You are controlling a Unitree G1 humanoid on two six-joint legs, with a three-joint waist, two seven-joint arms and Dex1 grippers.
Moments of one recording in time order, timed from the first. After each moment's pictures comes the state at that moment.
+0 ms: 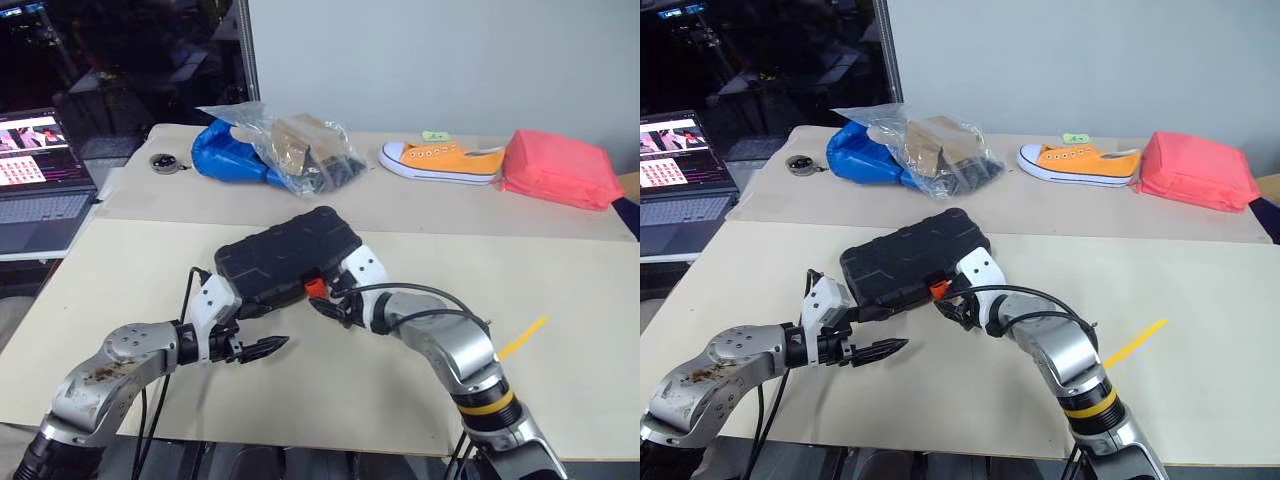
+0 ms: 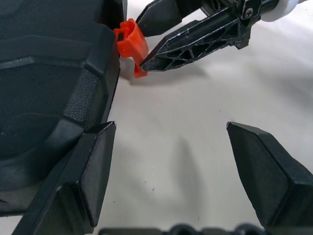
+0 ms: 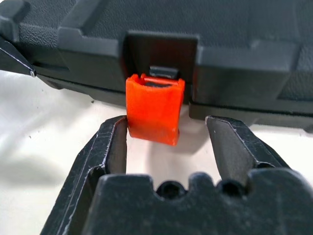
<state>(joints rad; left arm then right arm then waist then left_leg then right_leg) -0.03 0.76 0.04 -0.49 -0.62 0.64 -0.80 -0.45 -0.26 0.33 -0.33 0.25 0.97 0.39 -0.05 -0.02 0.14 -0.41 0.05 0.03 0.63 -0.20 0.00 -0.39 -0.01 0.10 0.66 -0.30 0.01</state>
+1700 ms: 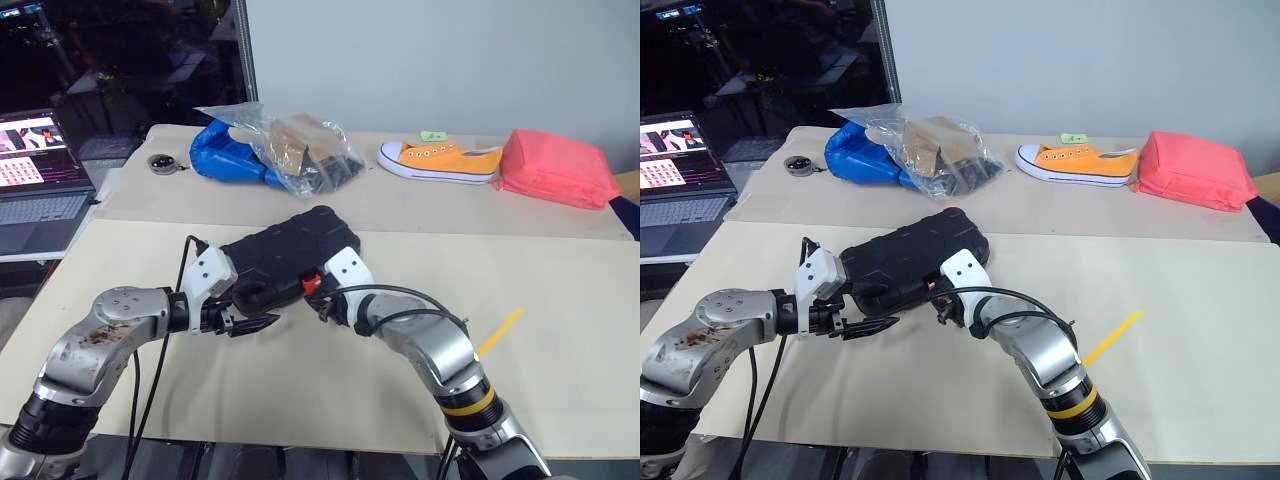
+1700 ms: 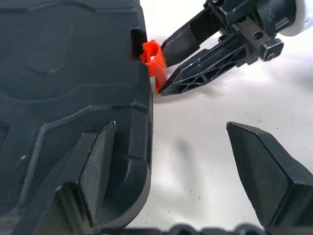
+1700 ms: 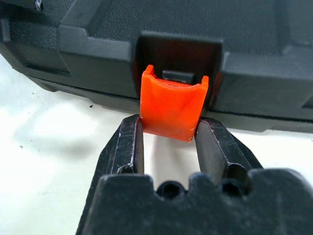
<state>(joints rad) -0.22 0.82 -0.02 -0.36 -0.50 0.64 -0.92 -0.48 -0.17 0.38 -0.30 0.17 1.01 0.31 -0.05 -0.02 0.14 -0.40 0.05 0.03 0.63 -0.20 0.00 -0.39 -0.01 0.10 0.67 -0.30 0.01</state>
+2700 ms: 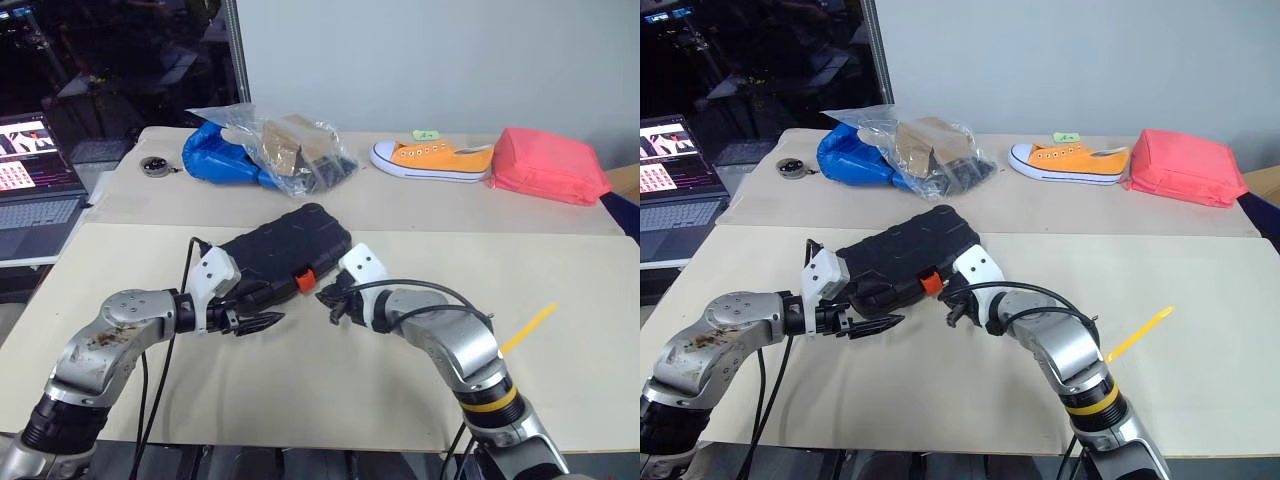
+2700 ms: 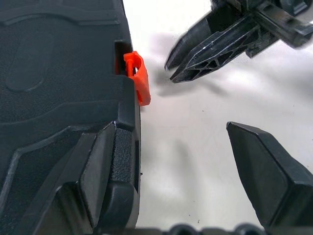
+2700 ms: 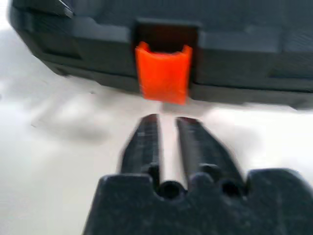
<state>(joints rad) -0.22 0.78 -0.02 -0.34 -0.48 0.61 -0.89 -0.50 -0.23 0.33 -0.33 0.24 1.05 0.43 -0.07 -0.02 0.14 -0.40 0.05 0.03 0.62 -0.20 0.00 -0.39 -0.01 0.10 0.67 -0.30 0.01</state>
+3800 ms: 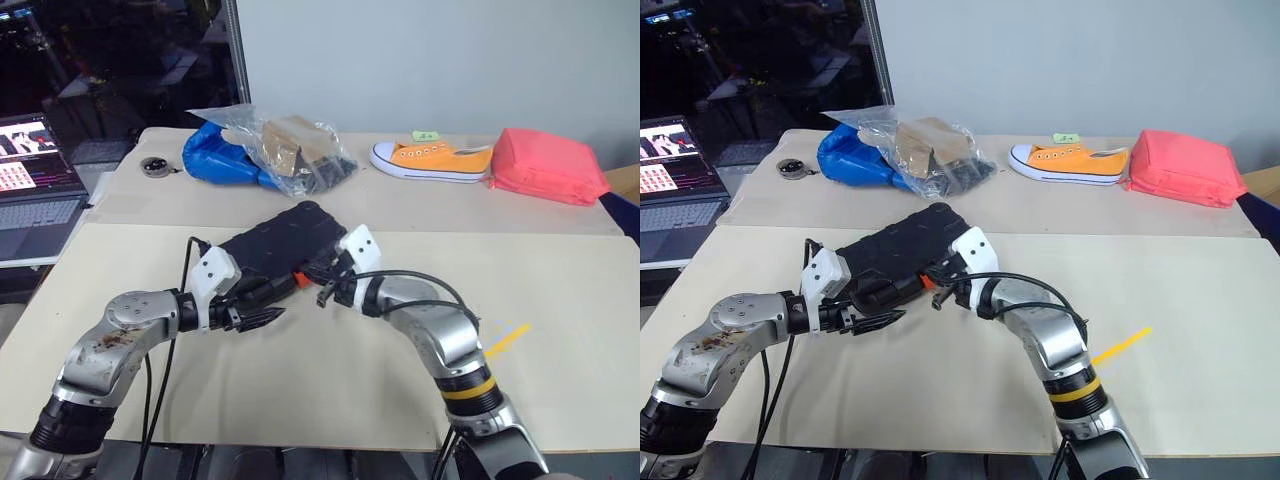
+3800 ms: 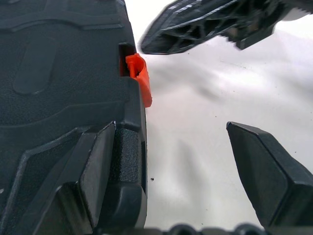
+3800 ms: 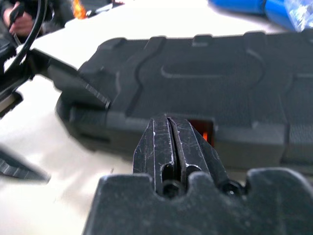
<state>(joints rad) -0.22 0.75 -0.02 -0.32 -0.46 0.58 -0.87 -0.49 -0.15 0.26 -0.12 0.23 0.61 0.50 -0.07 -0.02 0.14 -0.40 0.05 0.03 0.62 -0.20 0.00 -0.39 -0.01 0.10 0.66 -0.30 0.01</state>
